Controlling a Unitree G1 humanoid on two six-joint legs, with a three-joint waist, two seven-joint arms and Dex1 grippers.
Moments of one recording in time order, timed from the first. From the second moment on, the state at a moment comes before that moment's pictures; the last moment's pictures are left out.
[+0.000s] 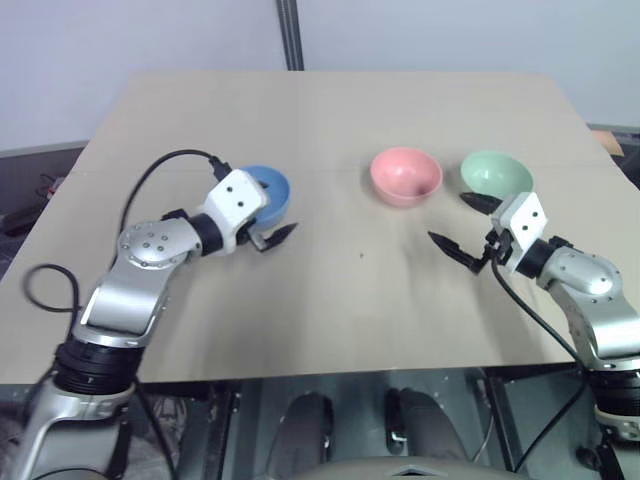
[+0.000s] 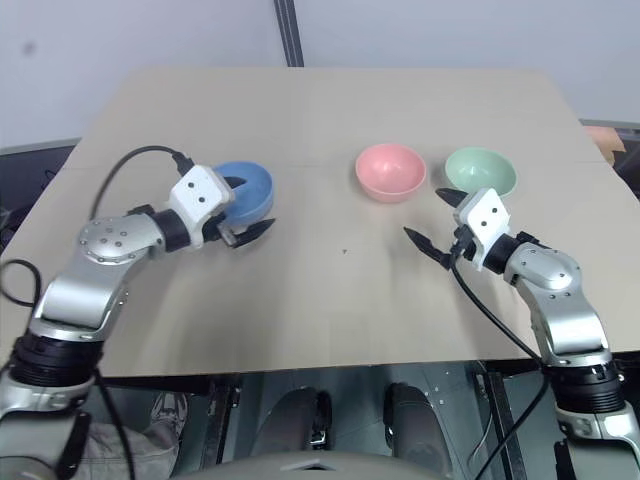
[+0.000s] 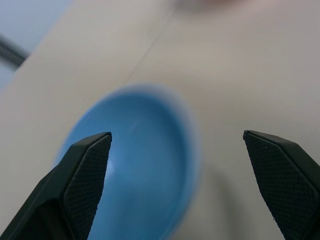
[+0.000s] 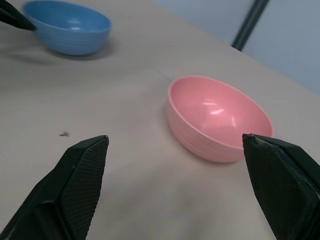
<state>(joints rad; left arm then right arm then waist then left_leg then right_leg) -0.38 0.74 0.01 -0.25 -0.26 0.41 -0.72 -0.28 -0.57 -0.02 -0.20 0.23 0.22 0.69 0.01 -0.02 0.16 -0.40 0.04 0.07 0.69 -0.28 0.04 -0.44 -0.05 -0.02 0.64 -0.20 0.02</state>
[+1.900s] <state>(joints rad) -0.15 0.66 0.27 -0.24 -0.53 0.27 -0.87 -0.50 -0.54 0.19 -0.42 0.12 0.46 0.95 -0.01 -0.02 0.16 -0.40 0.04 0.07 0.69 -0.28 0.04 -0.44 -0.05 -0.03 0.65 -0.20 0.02</state>
